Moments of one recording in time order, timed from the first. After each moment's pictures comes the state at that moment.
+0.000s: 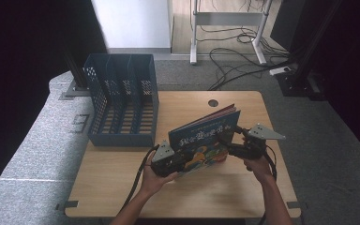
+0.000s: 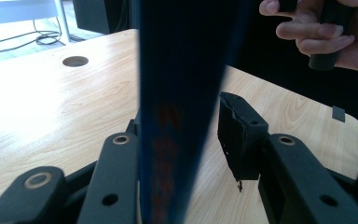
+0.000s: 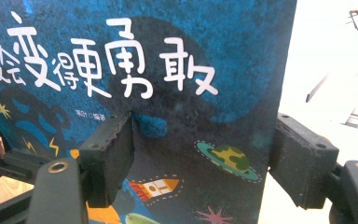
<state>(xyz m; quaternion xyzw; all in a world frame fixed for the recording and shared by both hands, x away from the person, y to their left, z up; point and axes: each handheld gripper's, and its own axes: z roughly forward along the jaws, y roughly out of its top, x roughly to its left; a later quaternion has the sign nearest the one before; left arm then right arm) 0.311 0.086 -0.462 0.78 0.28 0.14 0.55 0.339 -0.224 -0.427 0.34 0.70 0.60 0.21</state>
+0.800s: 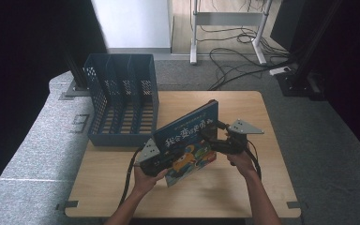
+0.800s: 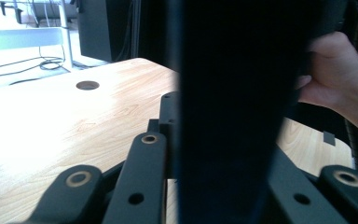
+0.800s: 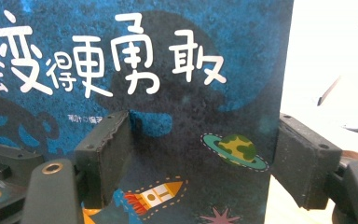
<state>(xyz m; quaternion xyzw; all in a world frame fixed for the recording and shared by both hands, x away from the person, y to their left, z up) 0.310 0.120 -0.460 0.74 0.27 0.13 0.61 0.359 -0.175 -0.429 0.33 0.70 0.60 0.21</state>
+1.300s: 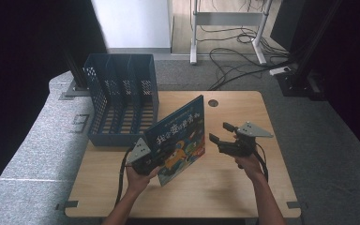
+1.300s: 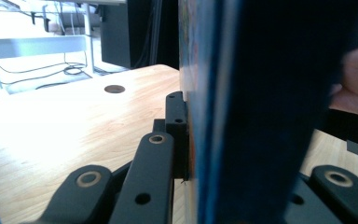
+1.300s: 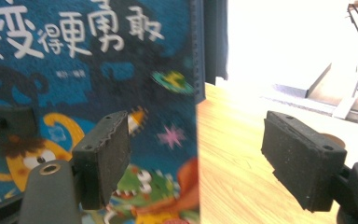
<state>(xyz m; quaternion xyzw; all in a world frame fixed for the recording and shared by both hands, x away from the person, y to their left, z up) 0.309 0.142 -0.460 0.72 0.30 0.17 0.61 0.351 -0.203 -0.435 0.35 0.70 0.59 0.21</state>
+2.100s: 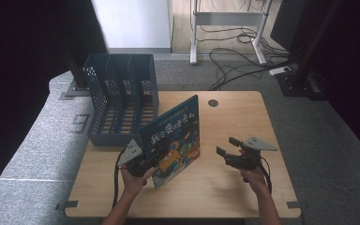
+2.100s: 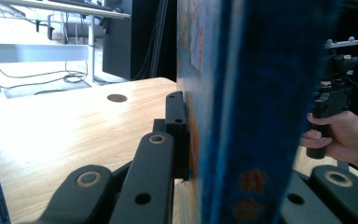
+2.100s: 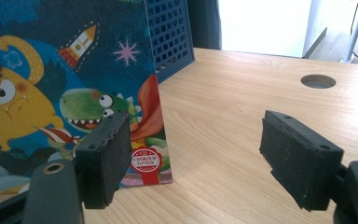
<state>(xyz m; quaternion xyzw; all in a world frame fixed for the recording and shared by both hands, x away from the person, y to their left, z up) 0.303 0.156 -0.459 0.69 0.31 0.16 0.63 0.334 -0.225 -0.485 0.39 0.70 0.57 0.19</state>
